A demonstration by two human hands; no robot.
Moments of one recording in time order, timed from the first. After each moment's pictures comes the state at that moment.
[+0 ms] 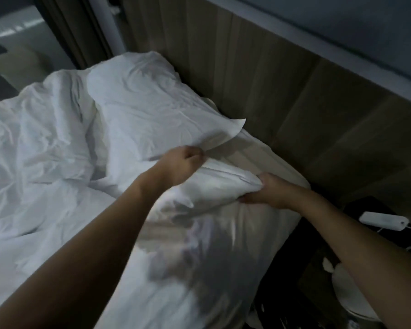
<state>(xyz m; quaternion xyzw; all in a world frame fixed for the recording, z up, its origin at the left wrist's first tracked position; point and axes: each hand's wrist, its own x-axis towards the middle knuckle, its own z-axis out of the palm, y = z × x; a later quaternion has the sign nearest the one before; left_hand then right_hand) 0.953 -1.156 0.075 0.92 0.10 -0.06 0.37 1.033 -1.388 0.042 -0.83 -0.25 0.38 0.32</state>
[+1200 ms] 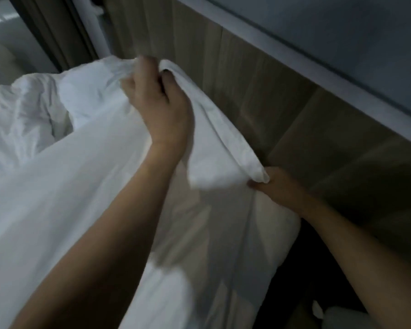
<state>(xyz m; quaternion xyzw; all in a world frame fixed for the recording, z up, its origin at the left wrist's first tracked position) 1.117 -1.145 0.112 0.70 0.22 0.58 0.36 1.170 -1.393 0.012 -0.90 -0.20 0.24 0.31</state>
